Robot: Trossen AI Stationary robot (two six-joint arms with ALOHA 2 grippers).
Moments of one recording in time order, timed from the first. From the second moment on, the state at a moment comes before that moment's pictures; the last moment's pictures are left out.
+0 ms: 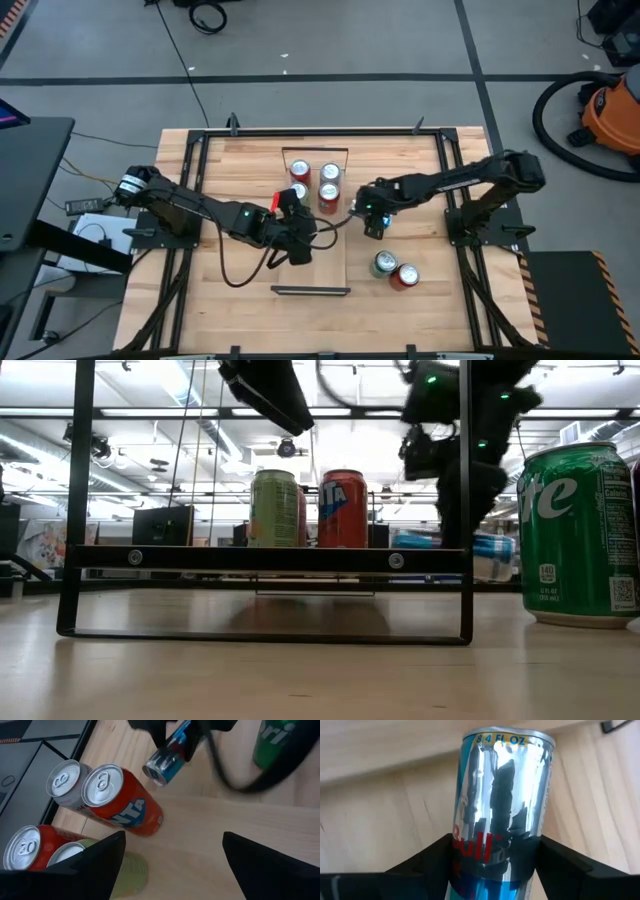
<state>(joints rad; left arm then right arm) -0.31 1.62 1.35 -0.66 -0.61 -0.24 -0.02 1.51 0.91 -0.61 0.15 0.24</state>
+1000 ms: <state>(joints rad) -0.08 1.75 1.35 0.07 -0.47 -0.11 0.38 1.16 0.50 0.04 1.01 0.07</state>
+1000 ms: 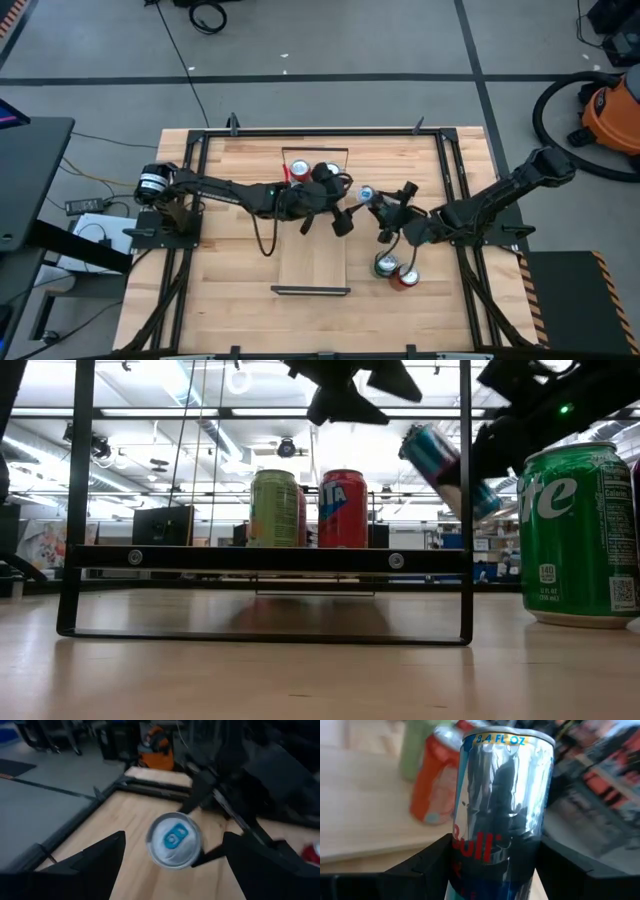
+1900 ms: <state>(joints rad) -0.03 1.84 1.35 0.41 -0.39 -0.09 0.45 1.16 0.50 0.32 1.23 -0.24</state>
